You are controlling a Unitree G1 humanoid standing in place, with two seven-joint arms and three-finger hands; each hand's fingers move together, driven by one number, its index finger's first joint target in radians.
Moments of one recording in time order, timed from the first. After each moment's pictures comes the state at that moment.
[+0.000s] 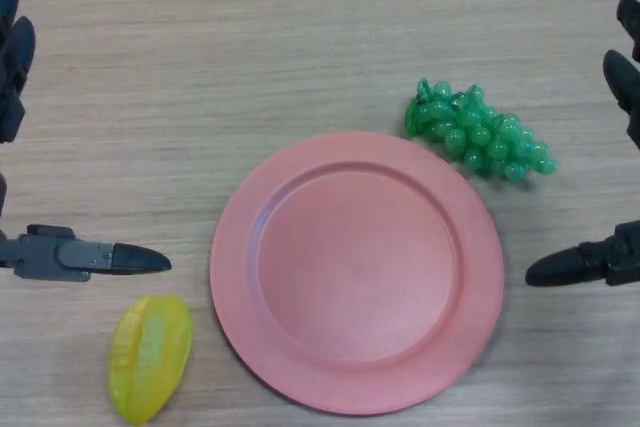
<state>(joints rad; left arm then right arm) 0.01 0.27 0.30 -0.49 -0.10 0.02 -0.18 -0.06 -0.27 -0.18 -0.51 0.04 0.29 0.23</state>
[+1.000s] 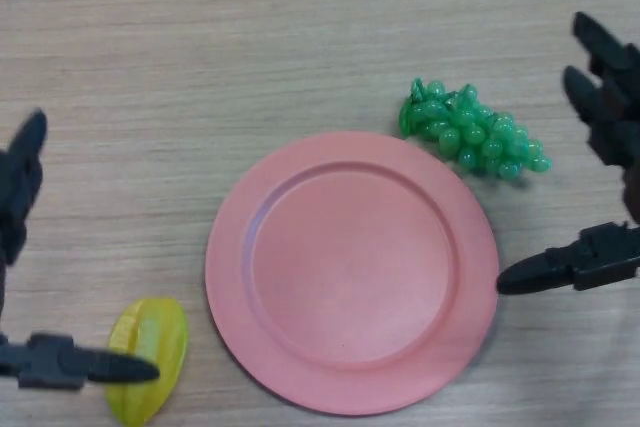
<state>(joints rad) 0.27 0.17 0.33 -0.55 0.16 0.13 -0.31 -0.06 -0.27 -0.09 -0.47 0.04 0.31 0.23</state>
